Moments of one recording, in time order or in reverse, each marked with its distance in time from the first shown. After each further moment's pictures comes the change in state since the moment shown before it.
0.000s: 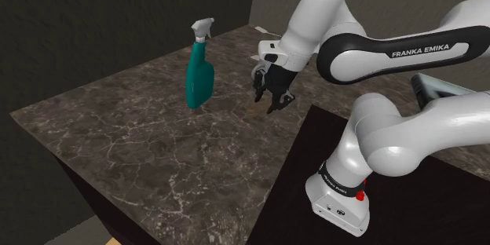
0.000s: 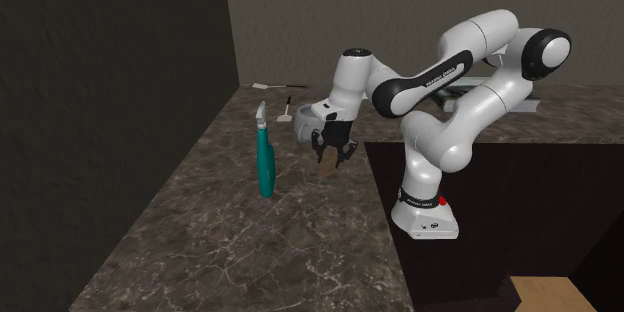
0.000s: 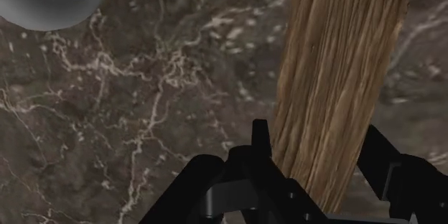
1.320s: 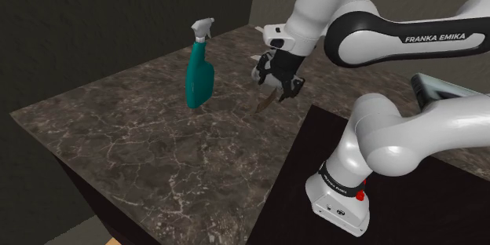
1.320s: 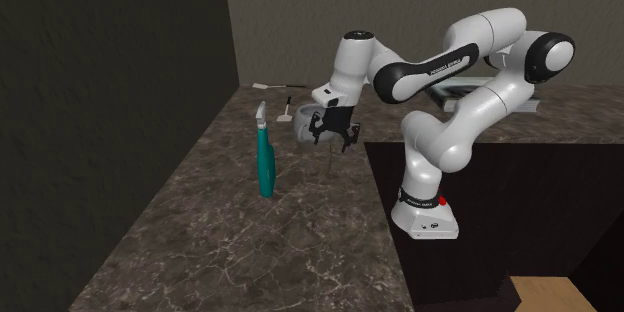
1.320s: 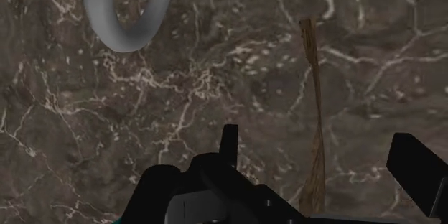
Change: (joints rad) arm -0.017 -0.030 0.026 0.097 -0.044 -0.150 -0.043
